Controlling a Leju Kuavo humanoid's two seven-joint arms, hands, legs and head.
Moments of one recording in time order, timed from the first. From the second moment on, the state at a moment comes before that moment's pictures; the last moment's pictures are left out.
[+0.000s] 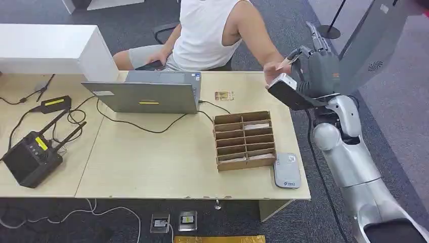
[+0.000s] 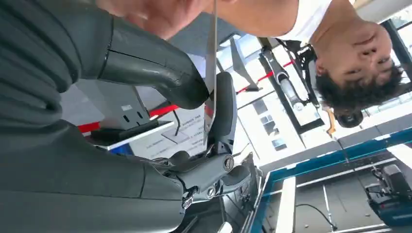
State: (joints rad) left arm -0.21 0.16 0.20 -0.19 -0.64 0.23 -0.10; right arm -0.74 -0.31 0.30 -1.31 0.86 -0.29 -0.15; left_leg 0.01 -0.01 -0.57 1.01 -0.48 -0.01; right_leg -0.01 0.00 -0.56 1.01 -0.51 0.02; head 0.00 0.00
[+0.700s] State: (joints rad) left arm -0.21 0.17 0.20 -0.19 -0.65 0.21 -0.08; right arm -0.76 -0.26 0.33 -1.04 0.85 -0.32 -0.17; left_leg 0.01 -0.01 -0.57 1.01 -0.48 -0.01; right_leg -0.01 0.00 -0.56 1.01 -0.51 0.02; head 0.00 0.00
